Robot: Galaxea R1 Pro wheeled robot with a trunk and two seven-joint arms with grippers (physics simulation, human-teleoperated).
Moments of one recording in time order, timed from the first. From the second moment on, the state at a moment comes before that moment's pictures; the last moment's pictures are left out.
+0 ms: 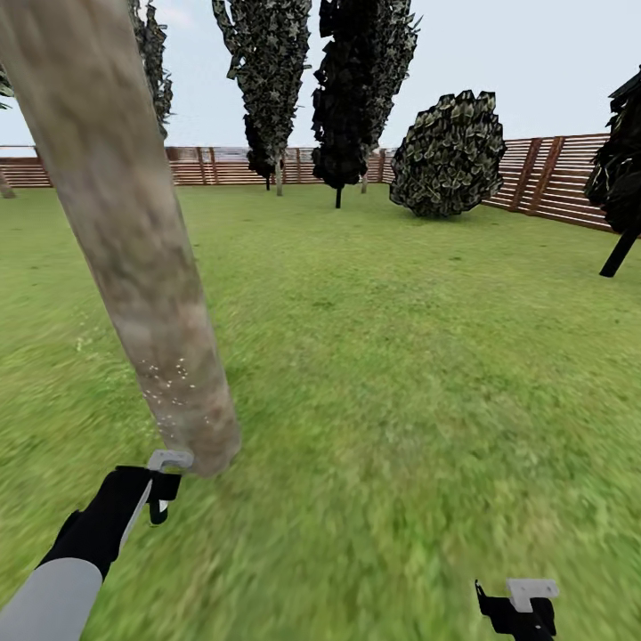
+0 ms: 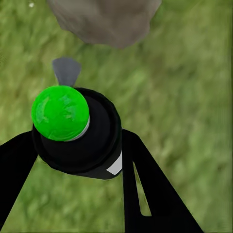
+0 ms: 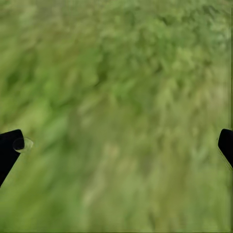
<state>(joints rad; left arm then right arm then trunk) -0.61 0.16 0.12 -0.82 -0.22 0.70 -0.14 -0.35 -0.16 -0.32 -0.29 0.29 -0.43 0.00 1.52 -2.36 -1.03</state>
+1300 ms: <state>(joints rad) -0.58 0.11 0.18 -0.82 -0.21 0.64 -0.08 -0.35 -0.16 -0.32 -0.29 0.29 -0.43 0.00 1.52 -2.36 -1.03</state>
